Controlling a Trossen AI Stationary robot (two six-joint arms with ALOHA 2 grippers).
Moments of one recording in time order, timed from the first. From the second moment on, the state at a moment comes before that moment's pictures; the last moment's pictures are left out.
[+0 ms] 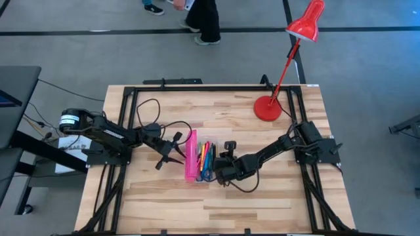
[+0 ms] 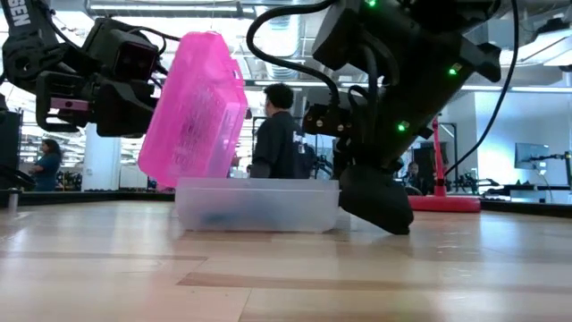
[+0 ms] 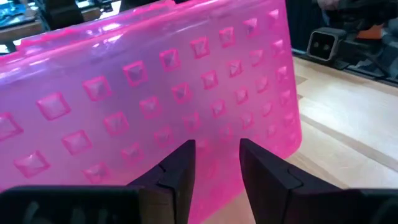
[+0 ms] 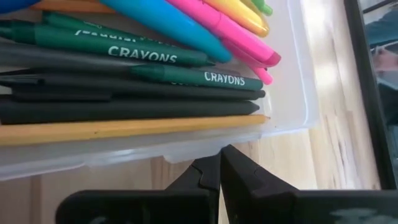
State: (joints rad) left arm 0.11 1.40 0.20 0.89 0.59 0.38; right arm 0.32 2.04 1.14 -0.31 0.76 0.07
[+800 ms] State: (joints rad) left arm 0.06 1.46 0.26 0.96 0.50 0.36; right arm 0.30 2.04 1.14 -0.27 0.74 0.07
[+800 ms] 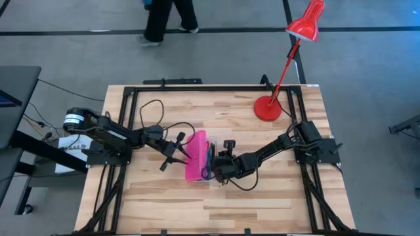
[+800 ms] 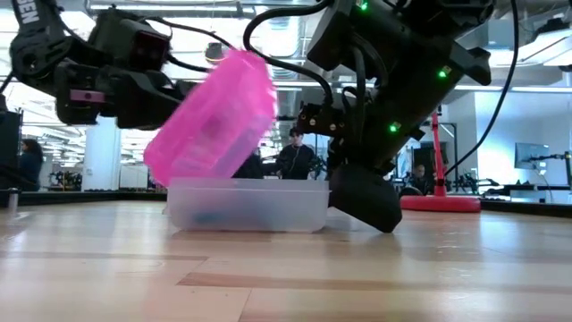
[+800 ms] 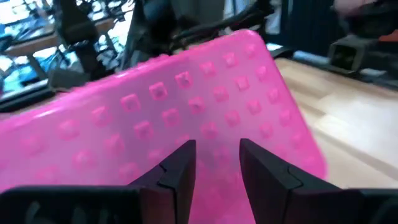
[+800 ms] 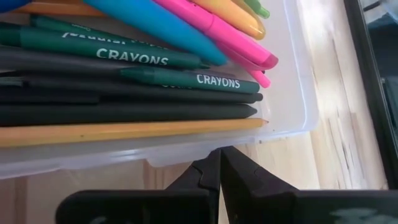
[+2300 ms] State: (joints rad) left arm 0.03 1.62 0.42 0.81 0.28 0.22; right arm 0.35 1.89 1.14 -0.52 0.82 0.38
